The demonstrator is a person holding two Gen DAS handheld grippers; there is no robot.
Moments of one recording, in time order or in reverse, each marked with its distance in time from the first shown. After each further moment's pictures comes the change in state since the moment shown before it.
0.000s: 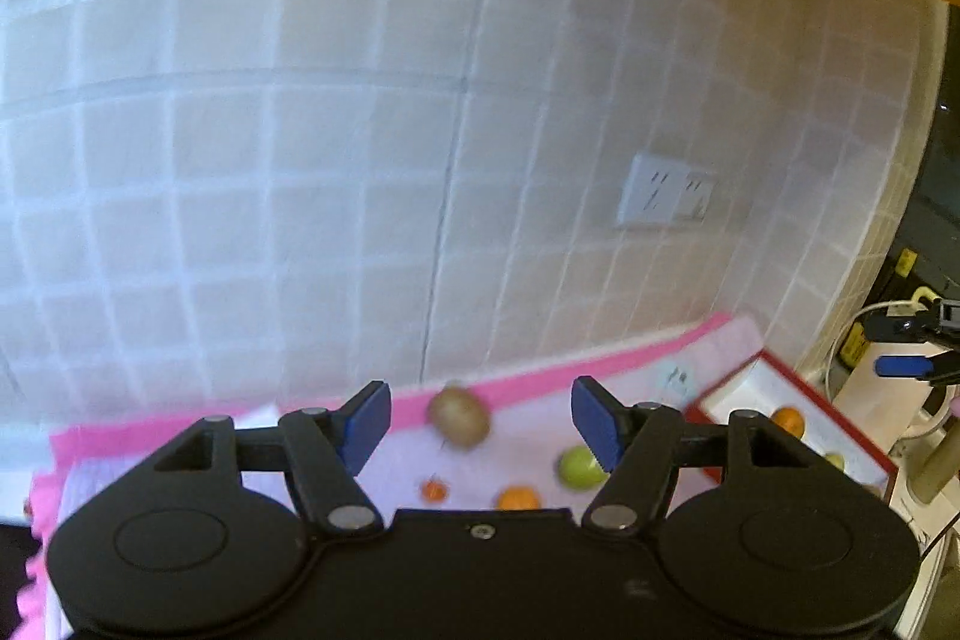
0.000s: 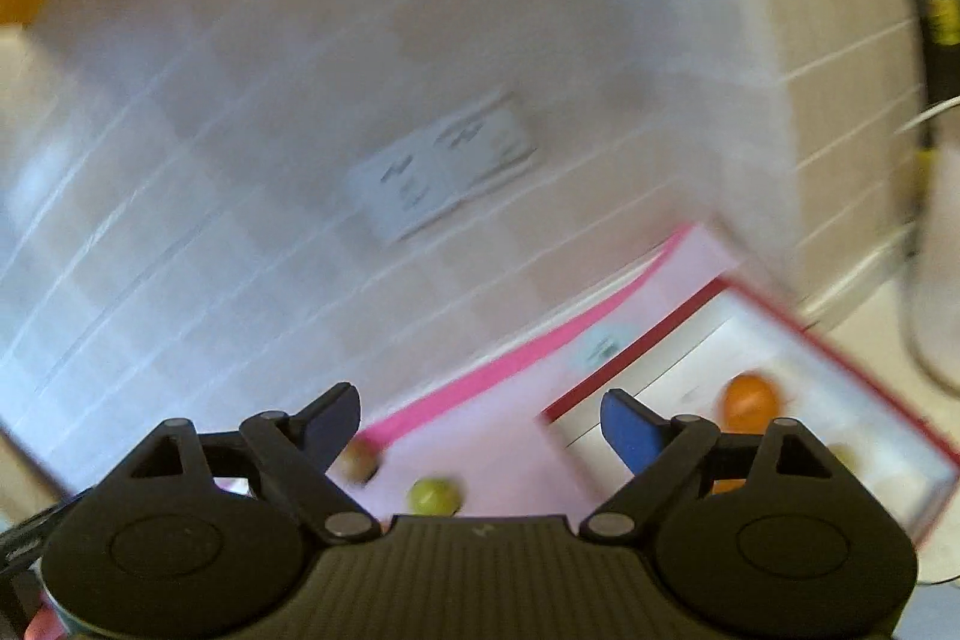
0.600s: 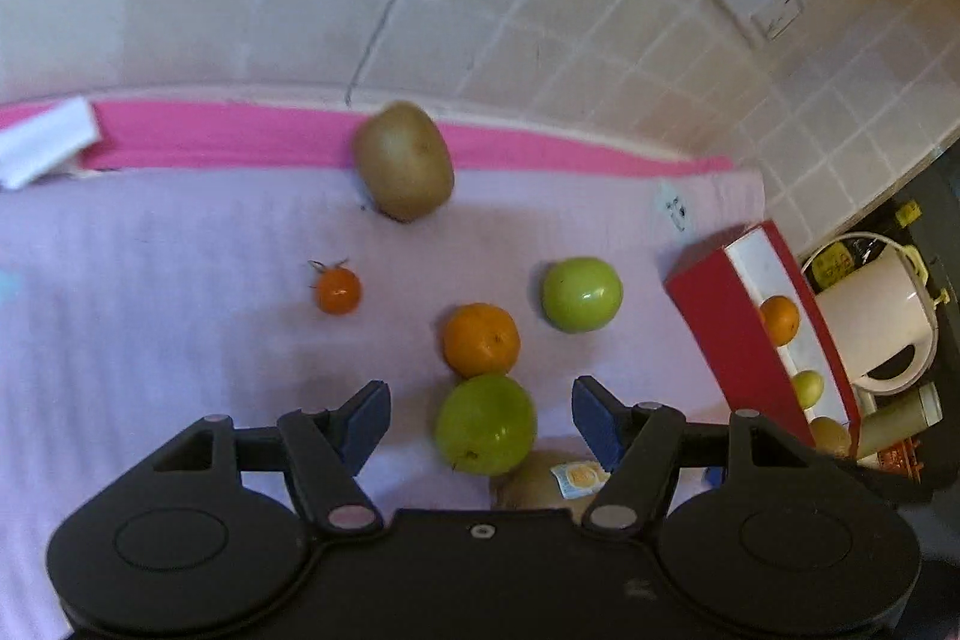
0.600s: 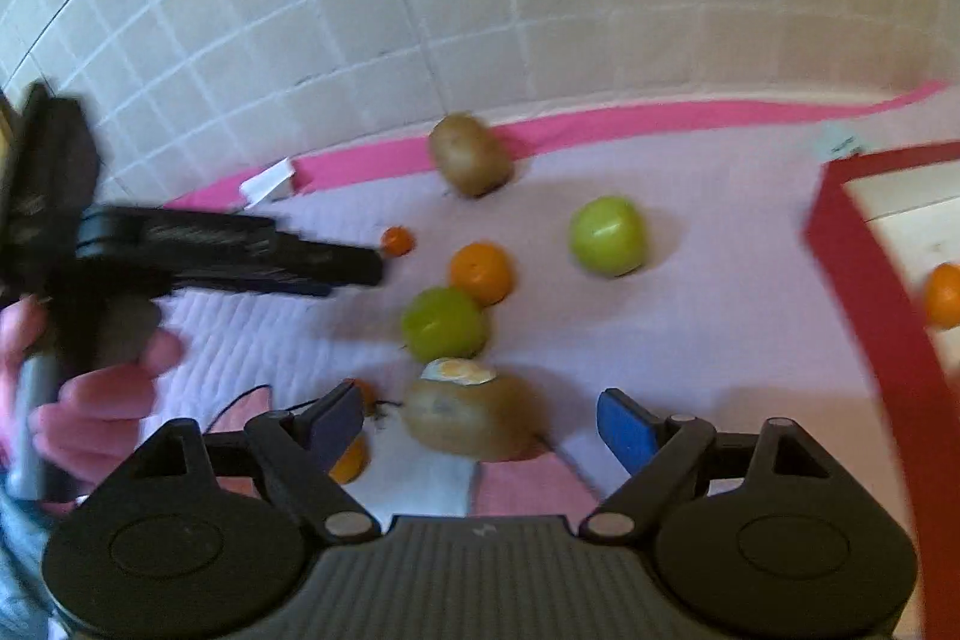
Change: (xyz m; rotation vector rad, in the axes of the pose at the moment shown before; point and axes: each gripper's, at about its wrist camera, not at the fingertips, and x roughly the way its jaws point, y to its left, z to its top) left arm 0.180 0.029 -0.082 -0.239 0.444 -0.253; right arm 0.133 0.102 -0.145 -0.308 0.373 0.079
